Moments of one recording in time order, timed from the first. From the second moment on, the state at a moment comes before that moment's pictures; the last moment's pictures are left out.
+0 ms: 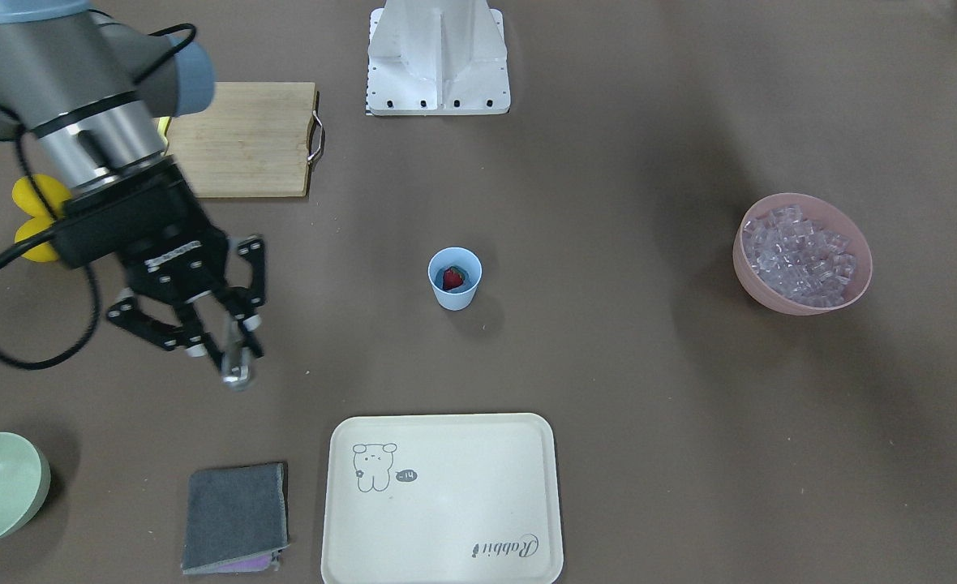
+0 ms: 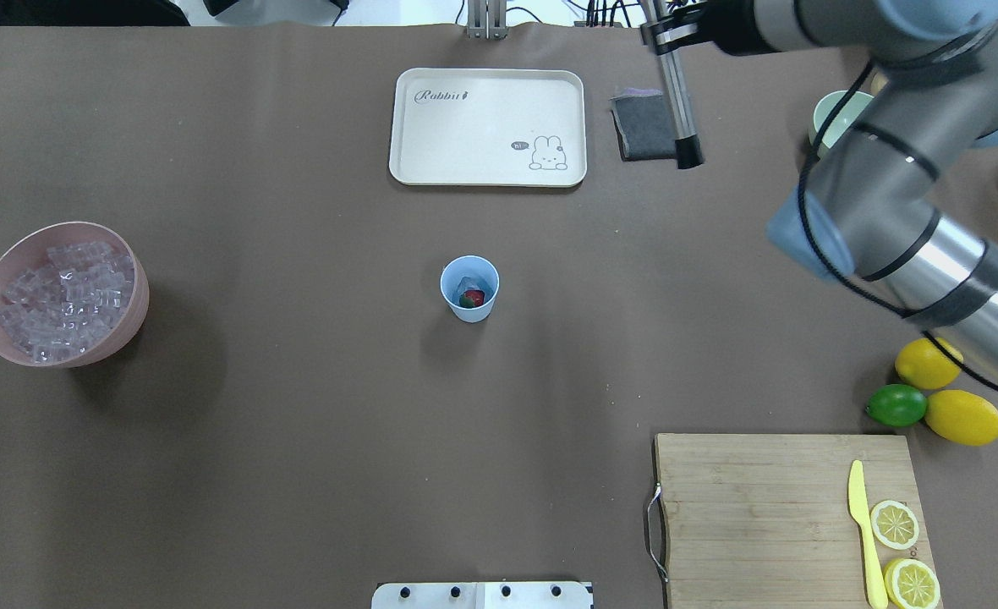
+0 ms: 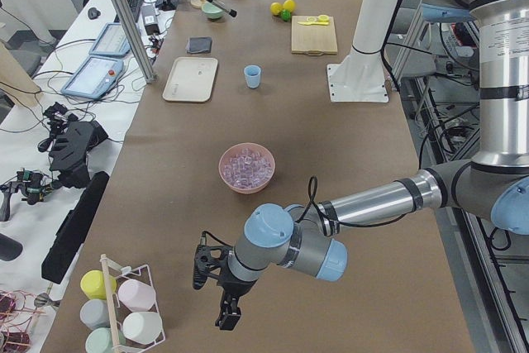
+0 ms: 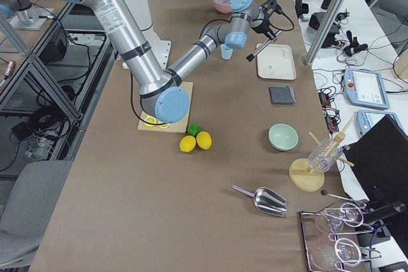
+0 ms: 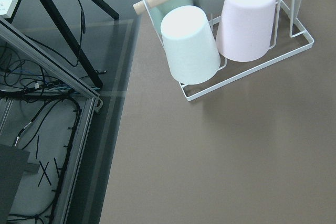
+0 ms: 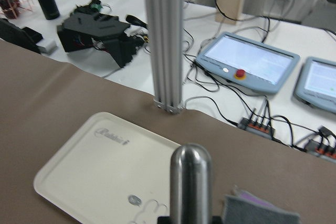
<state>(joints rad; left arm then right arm) -1.72 -1.43 -1.43 -2.23 -2.06 -0.18 1.01 -1.03 1.73 -1.11 1.92 0.65</state>
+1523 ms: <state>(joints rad) -1.61 -1.49 -1.41 -2.34 -2.01 -0.18 1.04 -1.26 1.46 -1.46 2.17 0.61</state>
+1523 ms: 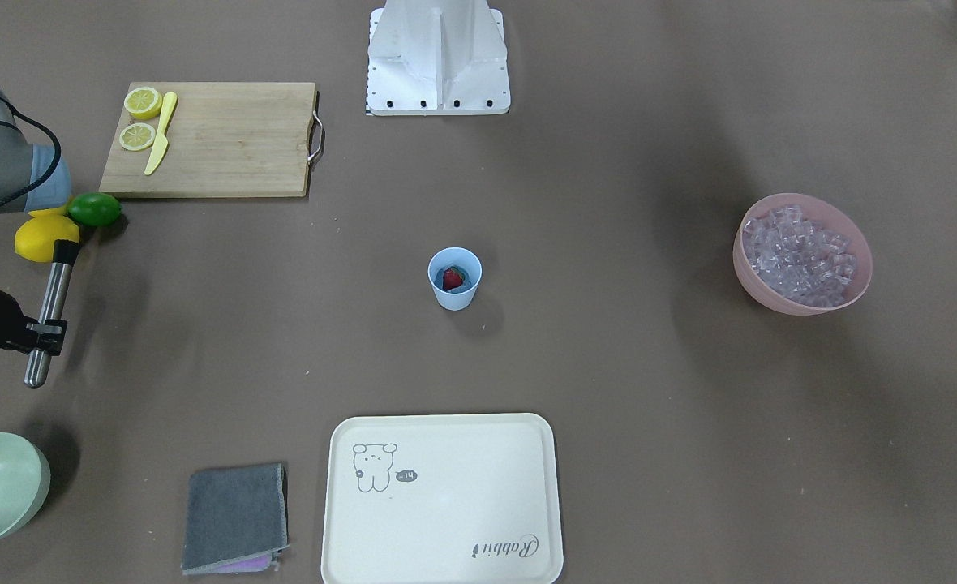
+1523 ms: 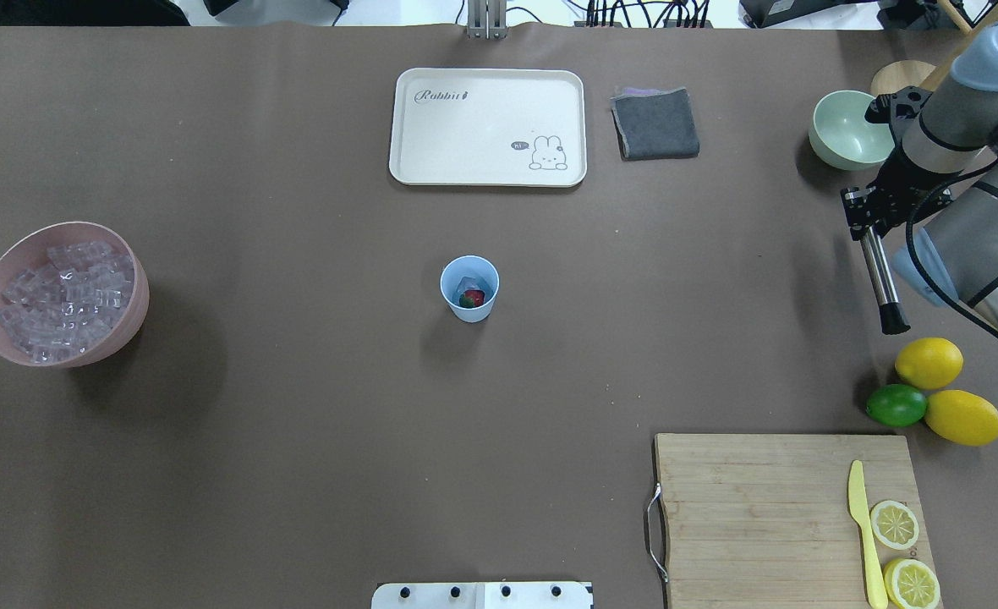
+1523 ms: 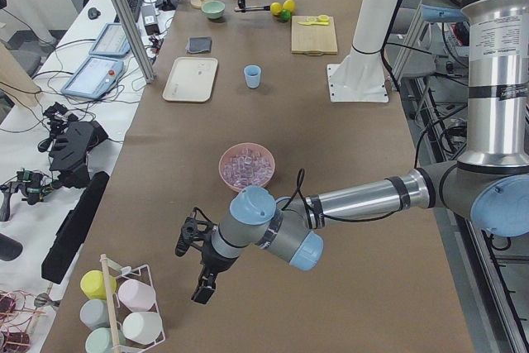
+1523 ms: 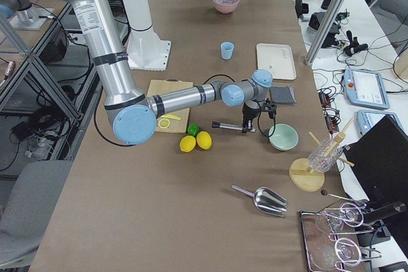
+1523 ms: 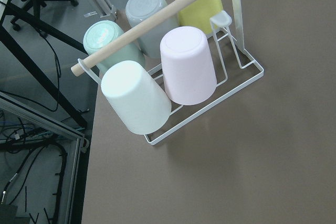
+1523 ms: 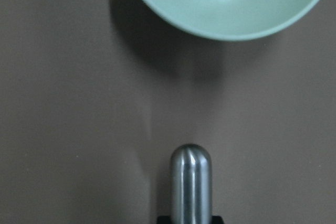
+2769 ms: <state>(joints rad) -1.59 -1.52 -1.39 -2.33 -2.00 -0.19 1.01 -1.21 1.36 -1.38 2.18 0.65</state>
